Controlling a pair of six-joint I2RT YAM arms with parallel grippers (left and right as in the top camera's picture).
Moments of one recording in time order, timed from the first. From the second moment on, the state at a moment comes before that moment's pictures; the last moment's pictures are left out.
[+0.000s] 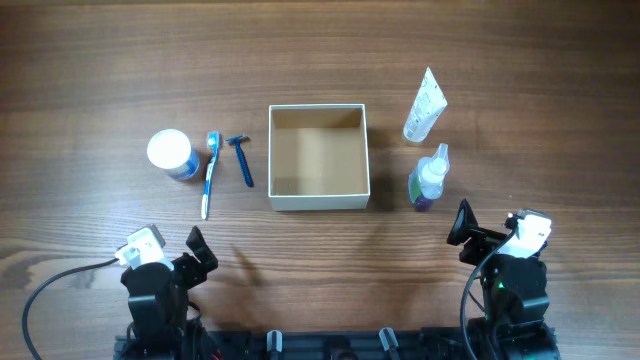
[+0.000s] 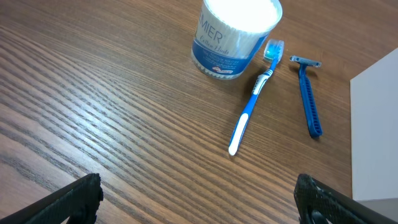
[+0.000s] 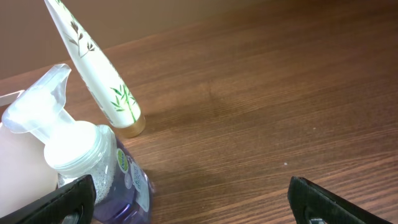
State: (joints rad) left arm 0.07 0.01 0.20 -0.80 -0.15 -0.38; right arm 0.16 0.02 0.16 -0.51 0.29 0.31
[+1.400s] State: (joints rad) left arm 0.07 0.01 0.20 -0.80 -0.15 -0.38; right arm 0.16 0.02 0.16 -0.51 0.29 0.31
